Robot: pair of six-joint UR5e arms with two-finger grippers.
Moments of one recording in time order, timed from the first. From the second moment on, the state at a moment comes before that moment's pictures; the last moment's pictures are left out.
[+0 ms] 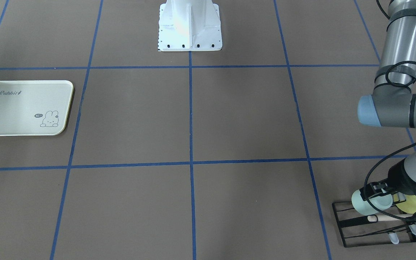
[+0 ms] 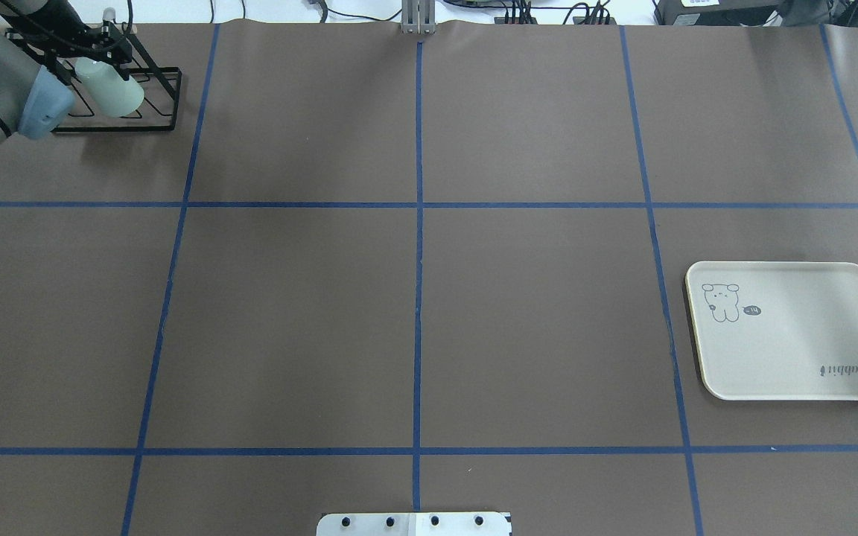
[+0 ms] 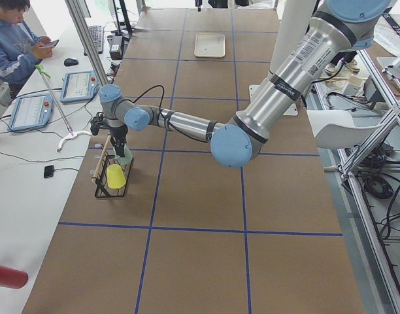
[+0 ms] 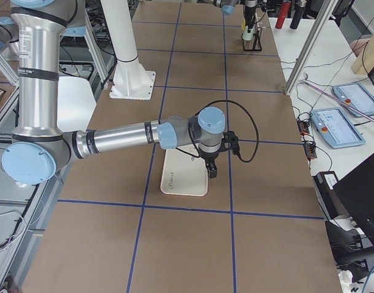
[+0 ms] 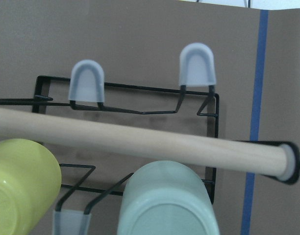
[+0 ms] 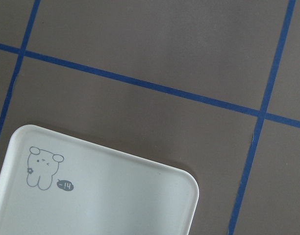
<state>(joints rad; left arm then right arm) -1.17 -2.24 -1.11 -1.83 -2.17 -0.72 1.42 -1.66 1.86 -1.54 2.40 0.01</state>
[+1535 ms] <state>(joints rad) -1.26 -2.13 -1.68 -1.49 -2.34 -0.79 1.38 -1.59 1.87 -1.50 2.40 0.17</state>
